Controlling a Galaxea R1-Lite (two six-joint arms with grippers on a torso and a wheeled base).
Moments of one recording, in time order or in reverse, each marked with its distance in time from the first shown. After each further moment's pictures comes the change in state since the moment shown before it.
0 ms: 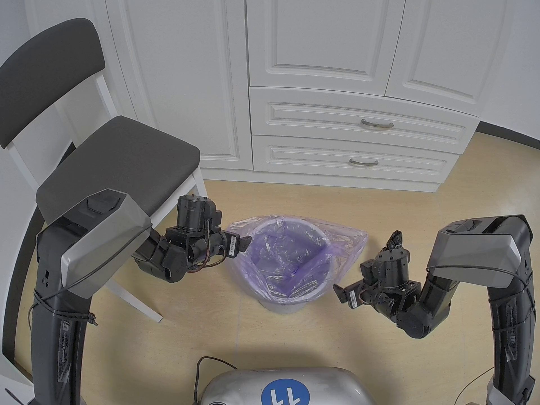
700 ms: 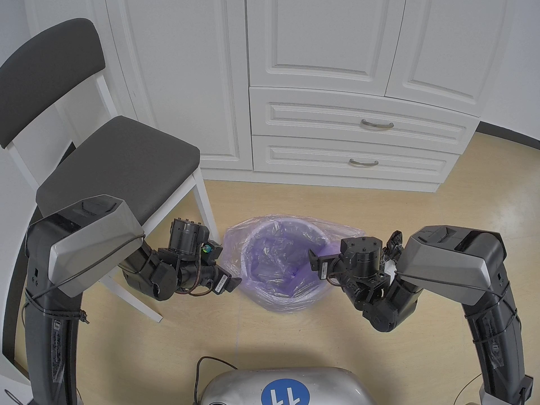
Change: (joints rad) left arm 0.001 -0.054 0.225 0.042 -0.052 0.310; right arm 0.077 0.133 -0.310 -0.091 -0.130 0.218
